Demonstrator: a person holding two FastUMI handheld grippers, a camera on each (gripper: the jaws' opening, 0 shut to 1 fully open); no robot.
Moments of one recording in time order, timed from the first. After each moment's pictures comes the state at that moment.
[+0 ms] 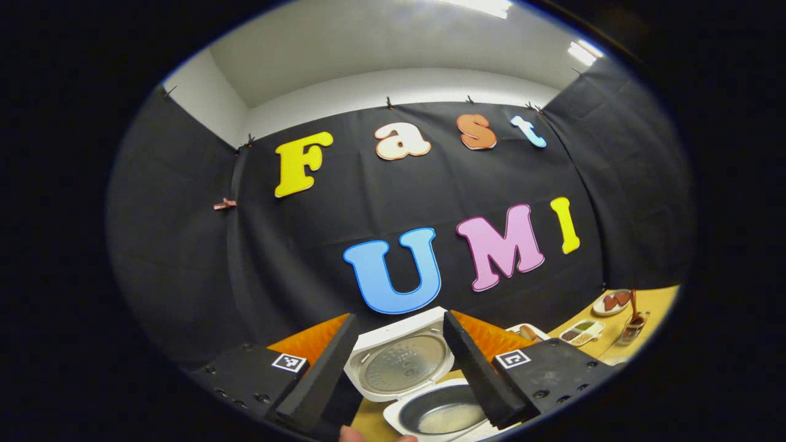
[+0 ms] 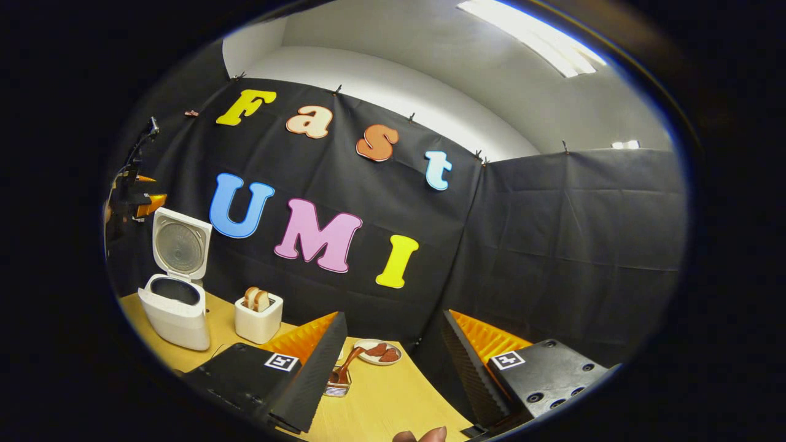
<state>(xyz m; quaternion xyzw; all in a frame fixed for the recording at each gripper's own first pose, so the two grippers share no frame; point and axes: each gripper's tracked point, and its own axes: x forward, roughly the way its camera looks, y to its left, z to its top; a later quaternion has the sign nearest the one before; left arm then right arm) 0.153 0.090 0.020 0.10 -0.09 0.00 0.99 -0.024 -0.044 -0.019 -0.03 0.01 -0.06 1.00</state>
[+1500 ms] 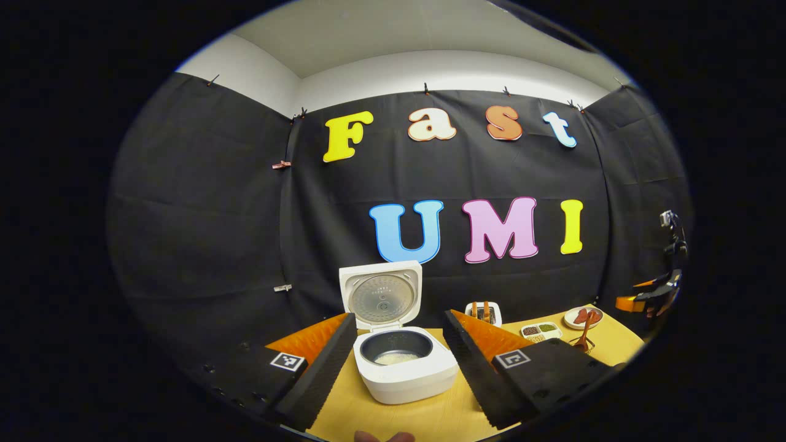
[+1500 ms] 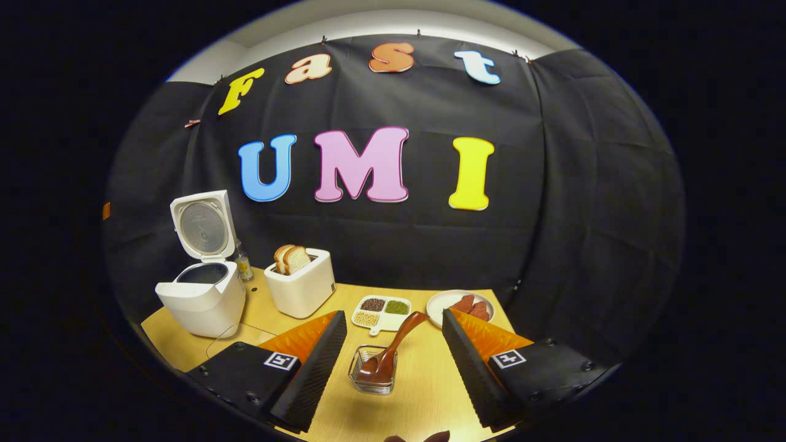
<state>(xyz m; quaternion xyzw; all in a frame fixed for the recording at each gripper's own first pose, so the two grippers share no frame) -0.018 -0.017 -0.028 0.04 0.01 0.11 0.99 0.160 -0.032 -0.240 0.11 0.18 0.15 0.97</state>
